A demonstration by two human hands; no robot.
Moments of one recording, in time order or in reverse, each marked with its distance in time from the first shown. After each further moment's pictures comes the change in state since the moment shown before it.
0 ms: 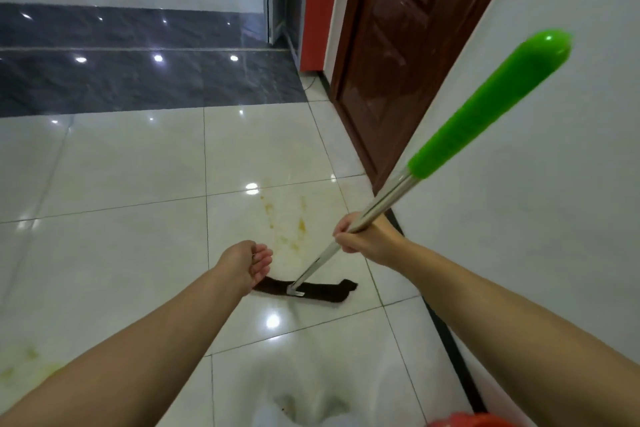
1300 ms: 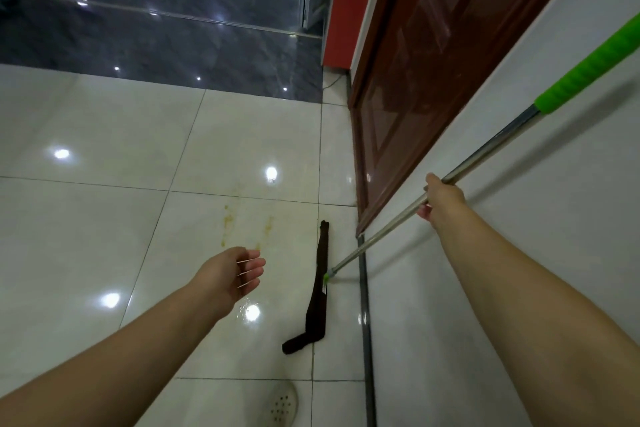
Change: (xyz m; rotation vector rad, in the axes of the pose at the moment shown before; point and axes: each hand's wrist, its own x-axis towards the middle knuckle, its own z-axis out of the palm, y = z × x) left_hand 0.122 0.085 0.387 -0.170 0.124 -0.007; right_hand 0.359 0.192 -0.426 0.575 0.499 0.541
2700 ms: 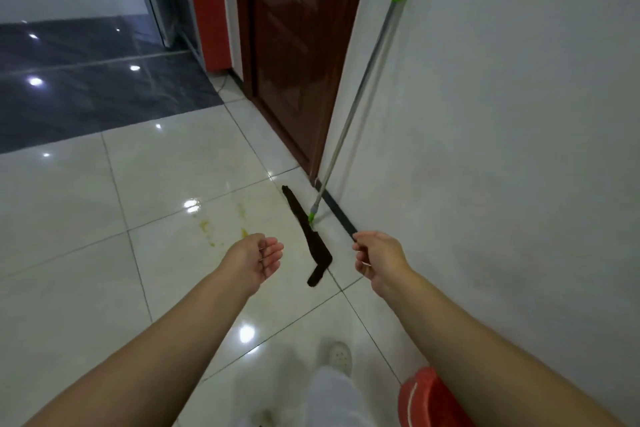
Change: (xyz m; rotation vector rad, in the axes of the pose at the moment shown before) left_hand -0.118 -0.064 -0.277 0.380 -0.374 -0.004; right_hand -0.499 0.295 0.069 0.450 0.087 0.170
